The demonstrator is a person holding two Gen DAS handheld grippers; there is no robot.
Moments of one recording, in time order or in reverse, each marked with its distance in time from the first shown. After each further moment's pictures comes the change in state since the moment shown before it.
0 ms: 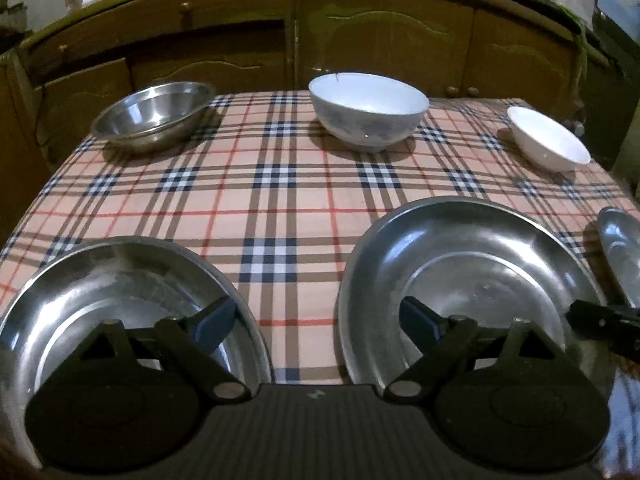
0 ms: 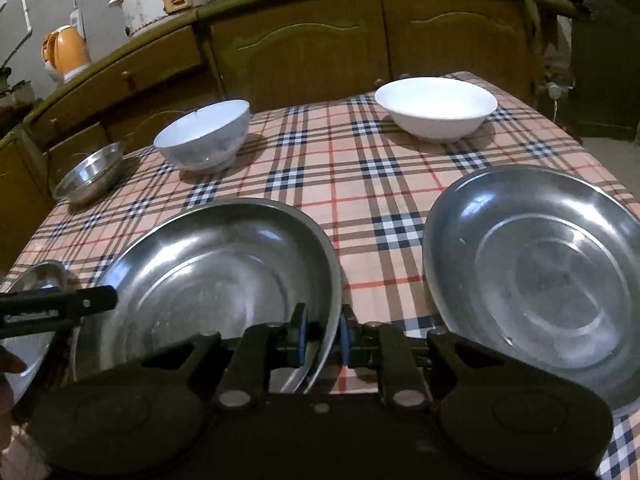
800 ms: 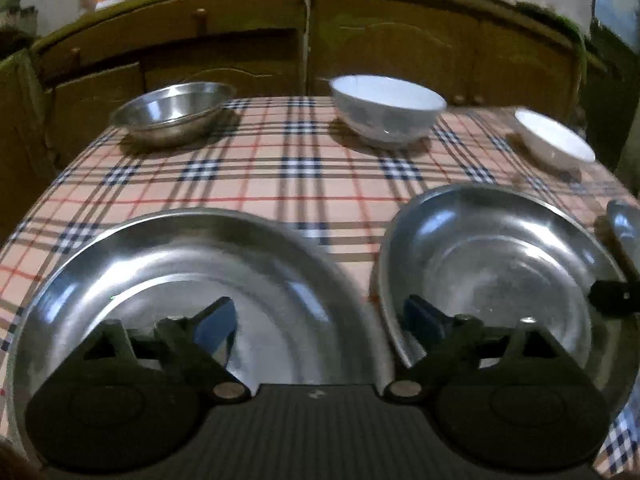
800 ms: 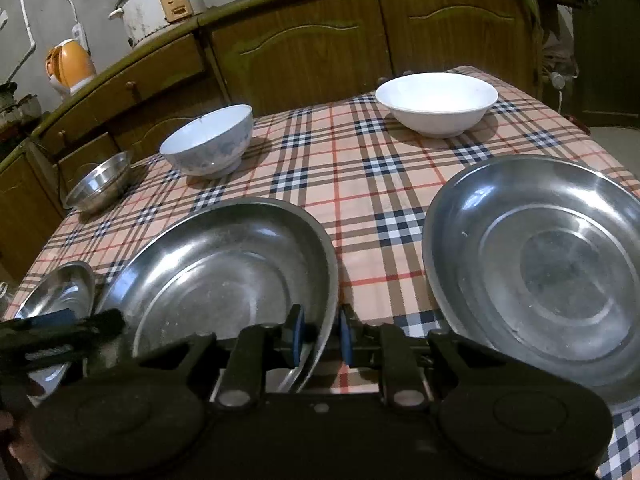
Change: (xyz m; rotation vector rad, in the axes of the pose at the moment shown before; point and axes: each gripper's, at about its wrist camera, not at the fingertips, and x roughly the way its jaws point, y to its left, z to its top) left arm 0.000 0.032 -0.027 -0.018 -0.063 -0.017; right arm -0.001 -0.009 -0.001 0.036 -0.003 0.055
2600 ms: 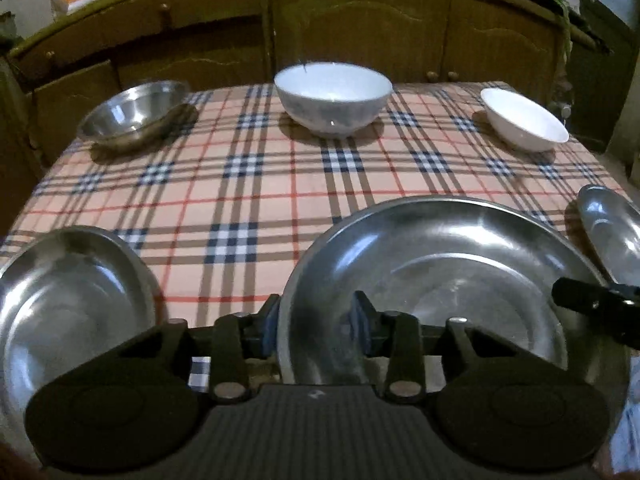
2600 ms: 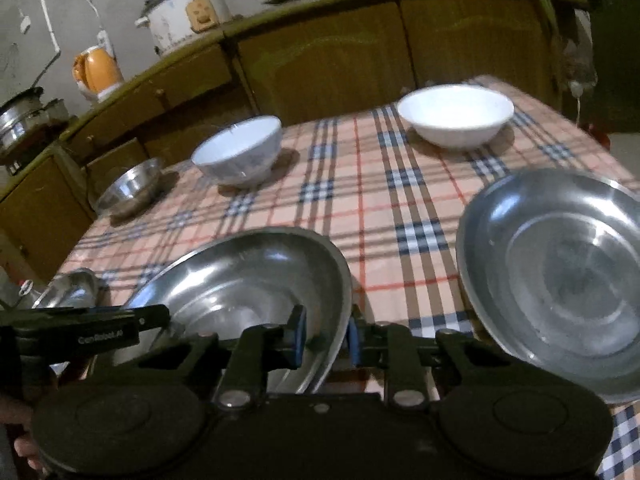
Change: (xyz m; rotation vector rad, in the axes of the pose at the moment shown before) left arm -0.015 -0.058 0.024 0.048 0.090 0.012; right arm -0.025 0.001 0.005 -0.027 -0.027 0.079
